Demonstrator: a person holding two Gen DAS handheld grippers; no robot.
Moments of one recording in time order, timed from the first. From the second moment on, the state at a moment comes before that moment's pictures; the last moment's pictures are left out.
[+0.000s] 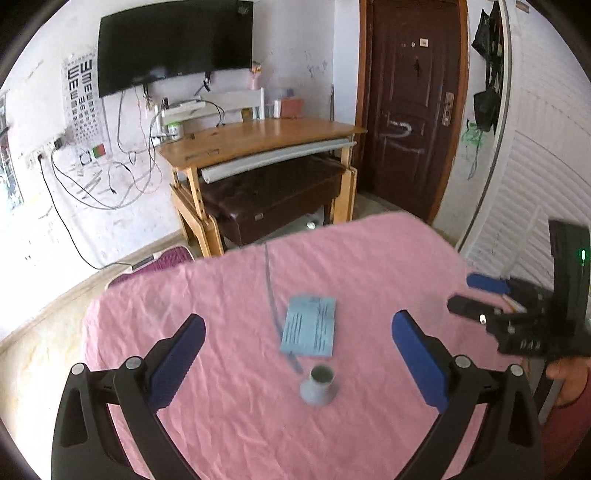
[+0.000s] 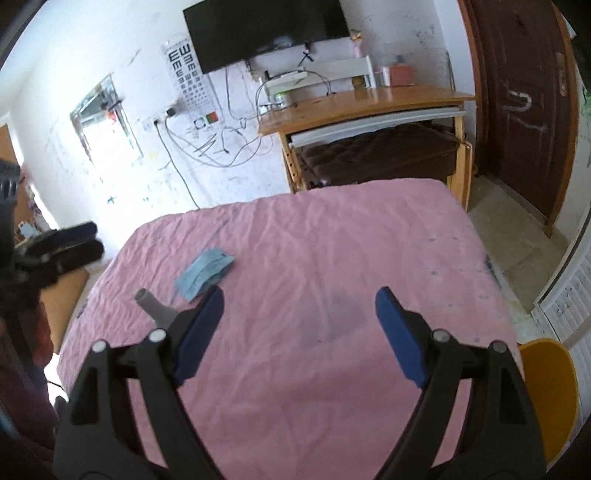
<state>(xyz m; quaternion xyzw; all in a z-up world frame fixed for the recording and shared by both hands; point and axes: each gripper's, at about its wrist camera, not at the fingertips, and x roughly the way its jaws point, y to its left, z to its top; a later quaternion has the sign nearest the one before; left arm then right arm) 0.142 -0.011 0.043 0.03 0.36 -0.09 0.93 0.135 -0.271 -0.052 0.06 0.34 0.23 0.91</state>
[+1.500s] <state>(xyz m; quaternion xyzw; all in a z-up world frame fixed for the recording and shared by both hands) 0.128 0.059 -0.034 0.00 0.42 -0.12 0.90 0.172 -0.136 -0.073 -0.01 0.43 0.23 0.87</state>
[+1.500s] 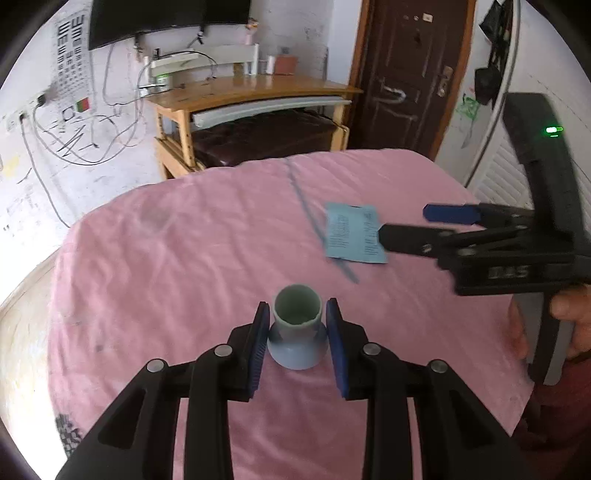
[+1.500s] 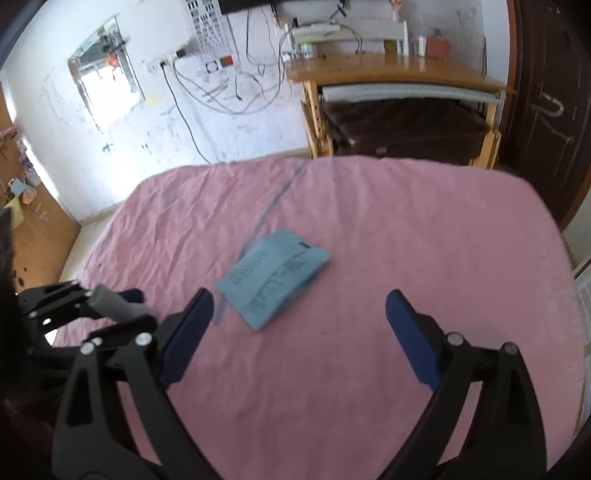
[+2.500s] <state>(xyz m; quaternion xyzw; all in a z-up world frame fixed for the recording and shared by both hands) 0.115 0.094 -0.027 -0.03 0.39 -0.13 0.91 0.173 -0.096 -0.072 -0.06 0.42 0.20 0.88</state>
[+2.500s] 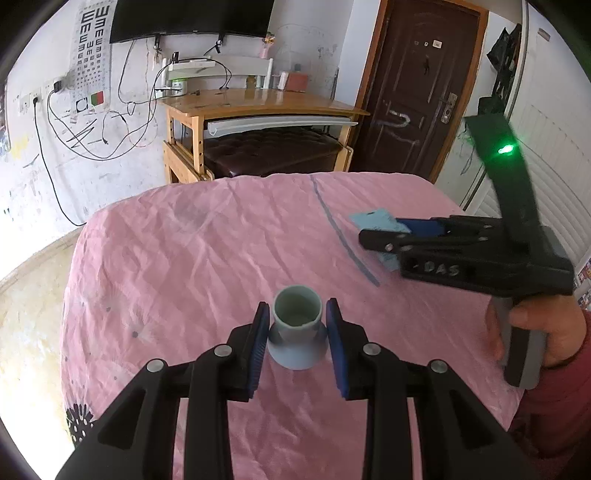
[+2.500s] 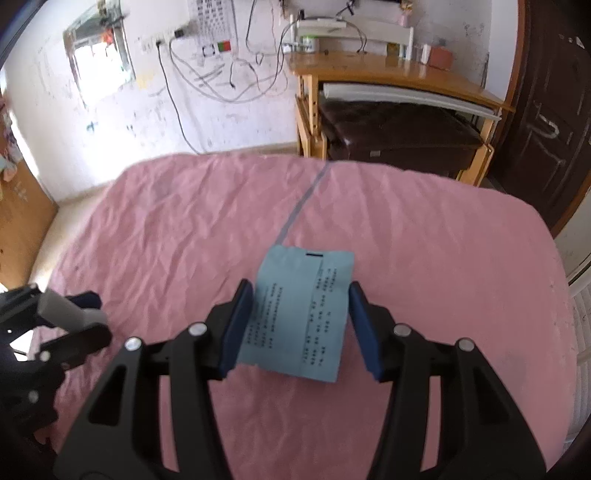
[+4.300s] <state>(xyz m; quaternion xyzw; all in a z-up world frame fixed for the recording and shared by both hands) 0.171 -0.370 -0.030 0.08 0.45 -0.37 0.81 0.106 -0.551 -0.135 0.20 0.36 -0.03 0.91</state>
